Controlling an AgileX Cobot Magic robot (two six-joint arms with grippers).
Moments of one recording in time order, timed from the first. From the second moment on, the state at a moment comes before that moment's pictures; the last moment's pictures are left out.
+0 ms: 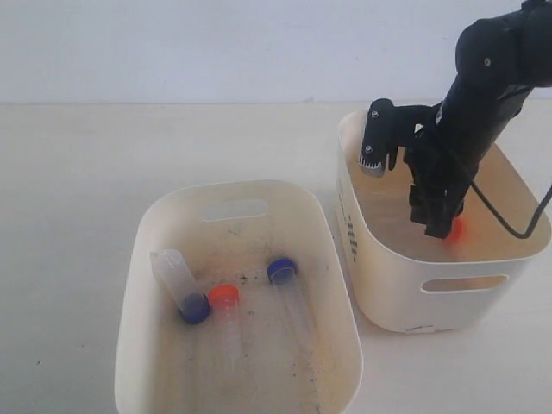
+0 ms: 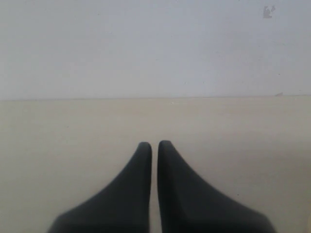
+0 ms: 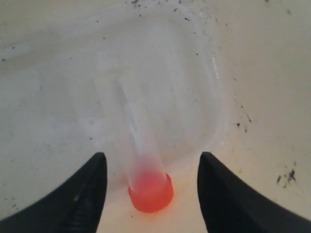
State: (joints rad) left arm 0.00 0.00 0.00 -0.02 0.18 0.02; right arm 0.22 1.83 -1.19 -0.10 0.71 -0.94
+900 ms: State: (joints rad) left arm 0.00 0.00 0.00 -0.02 0.18 0.02; right arm 0.22 2.00 -1.19 -0.09 0.50 -0.99
